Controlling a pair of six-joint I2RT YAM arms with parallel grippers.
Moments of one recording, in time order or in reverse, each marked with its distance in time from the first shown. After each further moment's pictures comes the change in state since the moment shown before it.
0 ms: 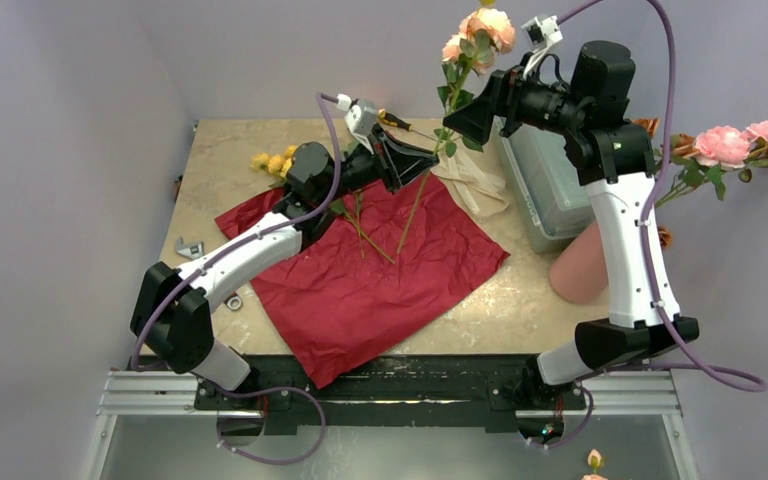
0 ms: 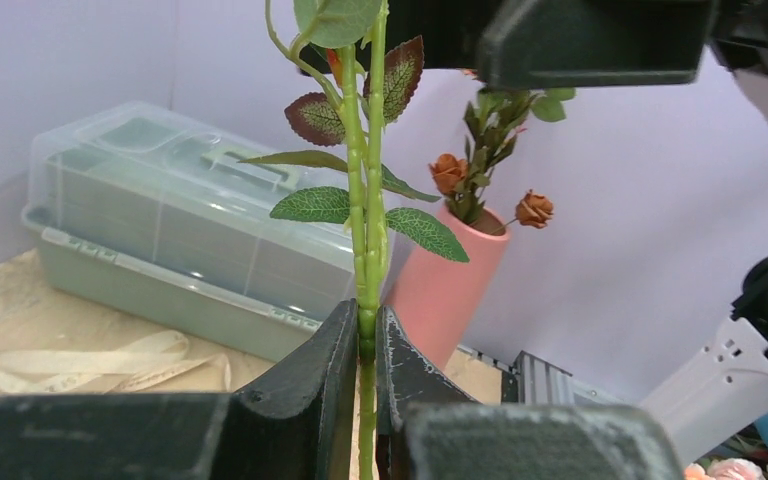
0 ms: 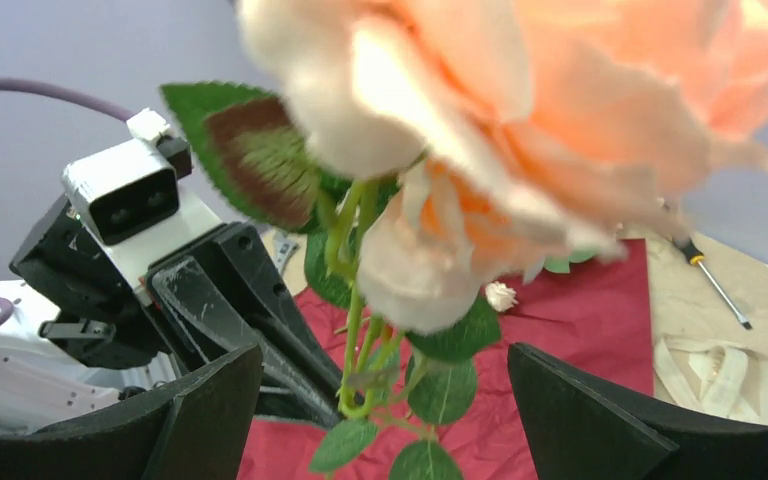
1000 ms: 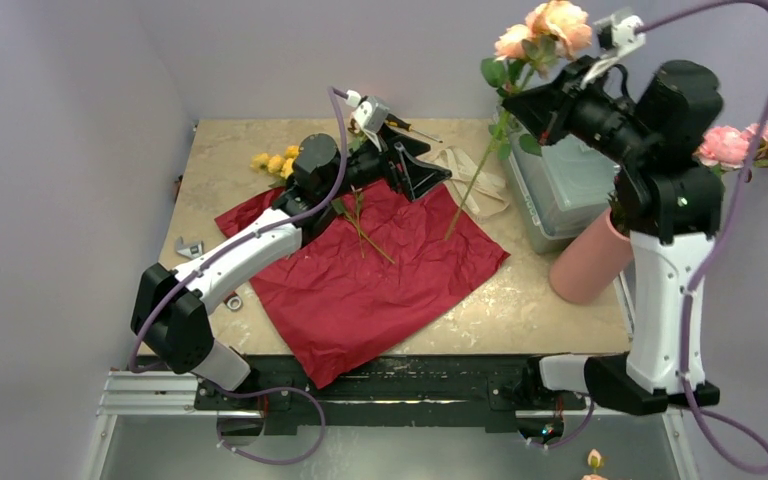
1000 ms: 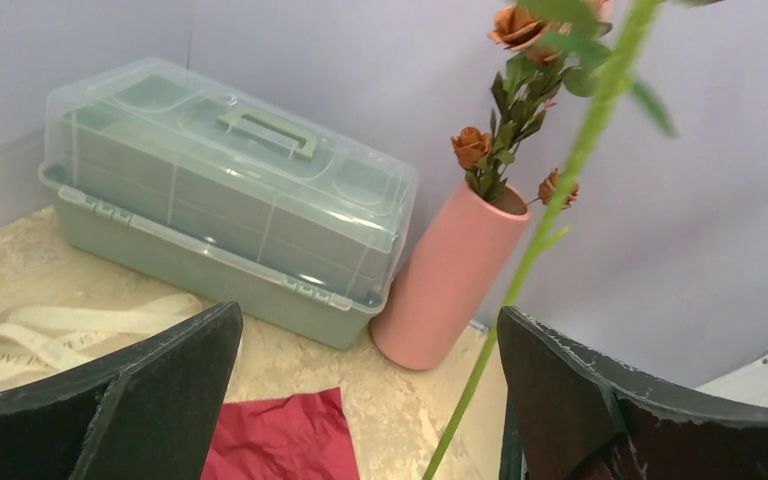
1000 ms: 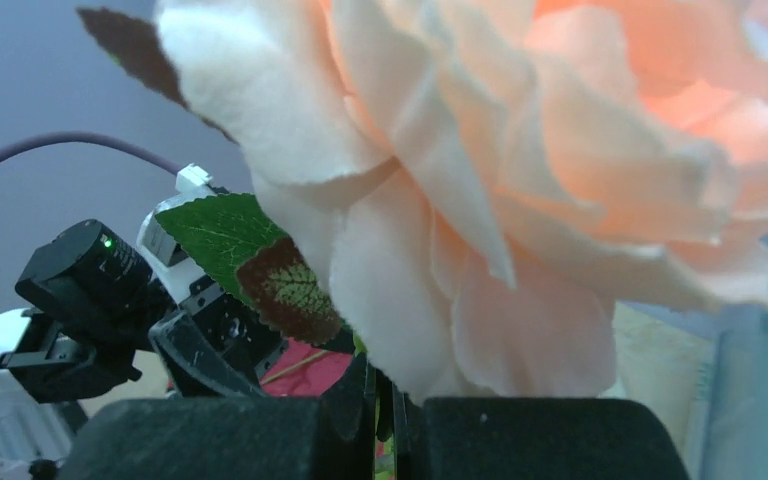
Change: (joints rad) left arm -0.034 0.000 0.076 -0.154 -0.024 0.053; right arm -0.036 -0.143 0.076 -0.060 0.154 -0.003
